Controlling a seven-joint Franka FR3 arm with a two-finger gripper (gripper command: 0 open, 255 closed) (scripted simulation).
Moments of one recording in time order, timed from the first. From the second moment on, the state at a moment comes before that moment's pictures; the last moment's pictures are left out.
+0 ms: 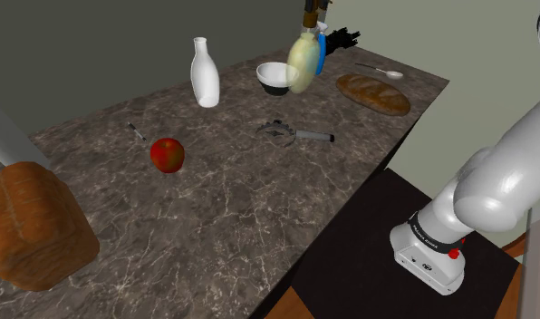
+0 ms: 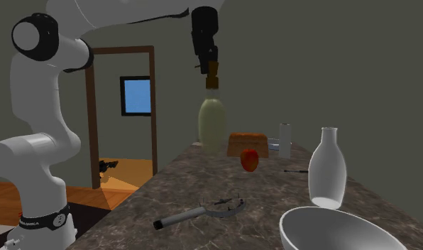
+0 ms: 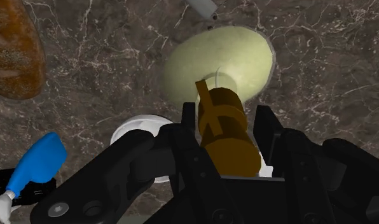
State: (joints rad) arm 0.17 0.01 0.10 -1.29 -0.09 1.36 0.31
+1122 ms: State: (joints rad) arm 0.42 0.14 0.31 -1.11 -0.16 1.26 0.74
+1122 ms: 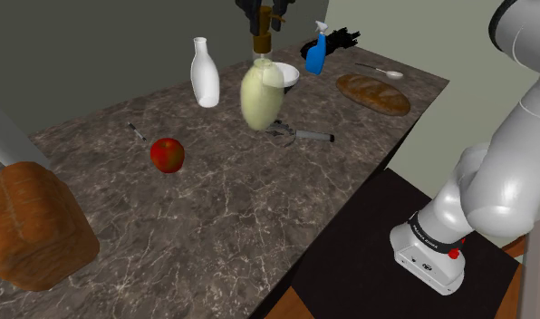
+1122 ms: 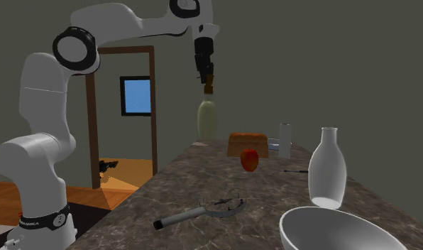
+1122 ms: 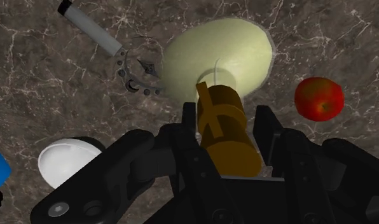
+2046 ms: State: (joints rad) arm 0.59 0.29 0.39 -0.99 -0.23 1.26 0.95
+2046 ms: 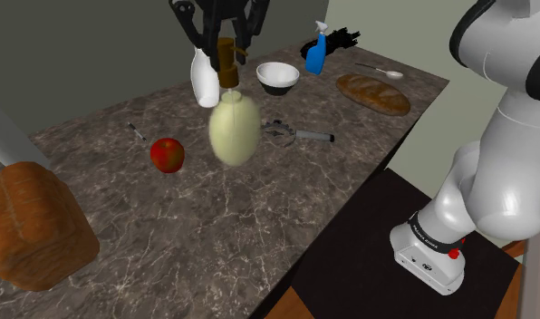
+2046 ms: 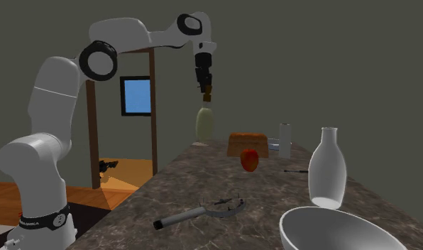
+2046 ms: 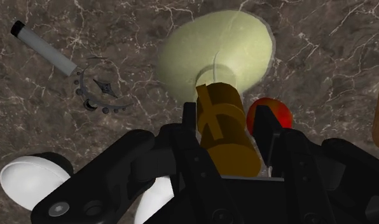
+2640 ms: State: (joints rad) arm 0.54 0.17 0.38 -1.28 -0.18 1.44 0.95
